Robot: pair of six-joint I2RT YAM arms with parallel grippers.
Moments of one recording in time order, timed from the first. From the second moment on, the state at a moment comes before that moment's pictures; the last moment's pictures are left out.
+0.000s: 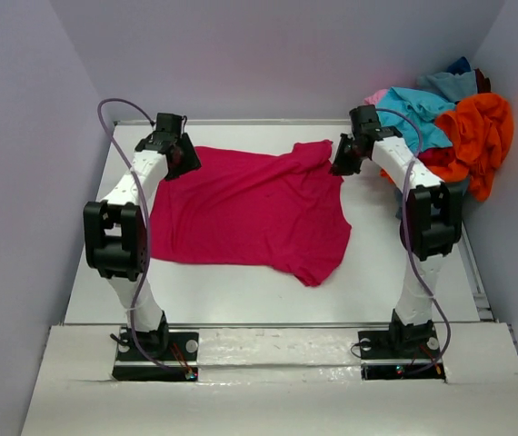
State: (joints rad) left arm -0.13 1.79 1.48 -0.59 -0.12 -0.49; right arm 0.18 2.03 1.79 -0.74 -0.13 0.54
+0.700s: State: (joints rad) left arm -0.05 2.16 1.88 -0.61 -0.05 -0.48; right arm 0.19 2.31 1.94 -0.81 -0.20 0.54
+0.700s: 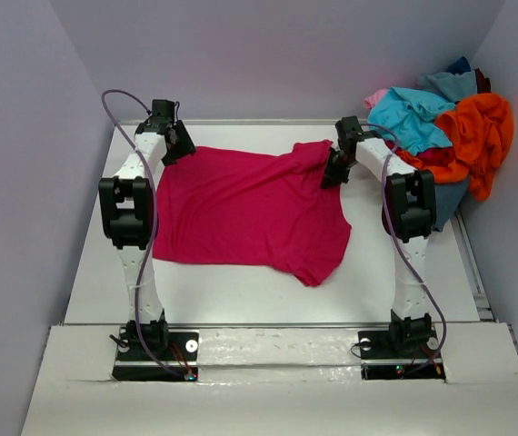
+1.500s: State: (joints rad) left arm -0.02 2.36 2.03 -0.71 0.02 -0.46; right arm 0.19 2.12 1.67 -0.83 -0.11 0.54
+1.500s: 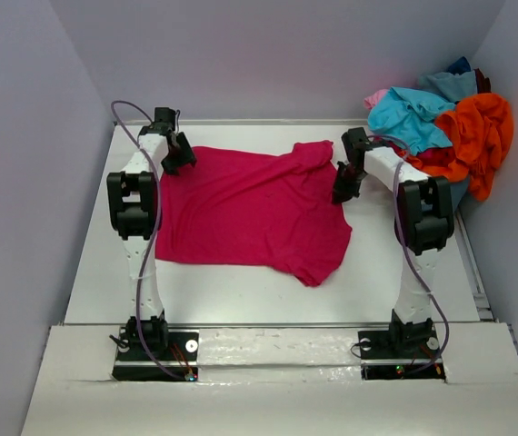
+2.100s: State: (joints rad) left arm 0.01 2.36 2.02 -0.71 0.03 -0.46; right arm 0.19 2.08 1.67 -0.81 -0.16 0.53
